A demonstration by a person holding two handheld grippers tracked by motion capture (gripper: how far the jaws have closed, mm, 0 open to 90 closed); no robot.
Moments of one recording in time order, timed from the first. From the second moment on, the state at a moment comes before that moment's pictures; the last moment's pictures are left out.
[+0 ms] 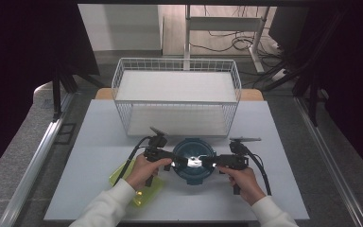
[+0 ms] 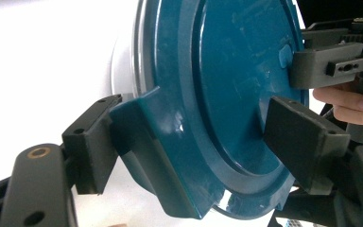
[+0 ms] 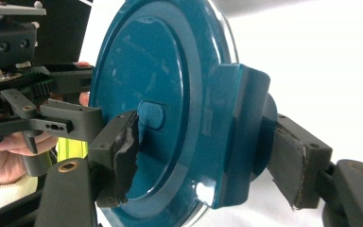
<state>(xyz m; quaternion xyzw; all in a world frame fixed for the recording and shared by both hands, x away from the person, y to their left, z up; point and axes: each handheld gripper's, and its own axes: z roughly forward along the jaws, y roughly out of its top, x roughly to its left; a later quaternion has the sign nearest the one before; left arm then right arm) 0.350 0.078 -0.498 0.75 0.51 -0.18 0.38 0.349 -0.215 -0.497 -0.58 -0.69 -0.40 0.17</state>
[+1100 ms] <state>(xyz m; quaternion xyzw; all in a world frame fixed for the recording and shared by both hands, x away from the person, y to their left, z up) 0.331 0.085 -0.460 0.75 0.49 -0.12 0.43 0.337 -0.220 -0.460 -0.55 -0.69 -0.45 0.12</state>
